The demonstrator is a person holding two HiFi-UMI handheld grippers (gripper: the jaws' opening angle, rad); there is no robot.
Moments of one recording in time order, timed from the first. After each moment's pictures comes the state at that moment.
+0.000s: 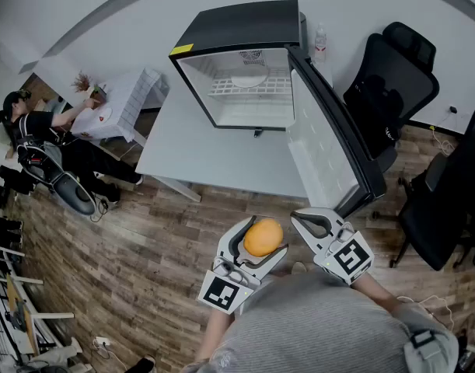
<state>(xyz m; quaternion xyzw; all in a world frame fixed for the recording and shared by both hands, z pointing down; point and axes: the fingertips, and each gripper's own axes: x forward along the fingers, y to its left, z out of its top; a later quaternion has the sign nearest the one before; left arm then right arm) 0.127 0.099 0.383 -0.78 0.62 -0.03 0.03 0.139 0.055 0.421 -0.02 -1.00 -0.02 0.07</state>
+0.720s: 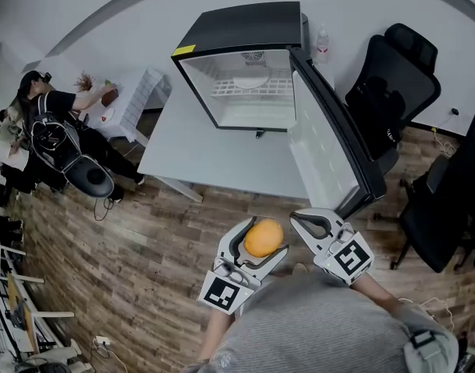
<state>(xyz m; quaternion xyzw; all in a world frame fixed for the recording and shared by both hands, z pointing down) 0.129 0.101 0.385 -0.78 0.62 -0.03 0.03 0.139 0.057 0.416 -0.02 -1.00 -0.02 0.06</state>
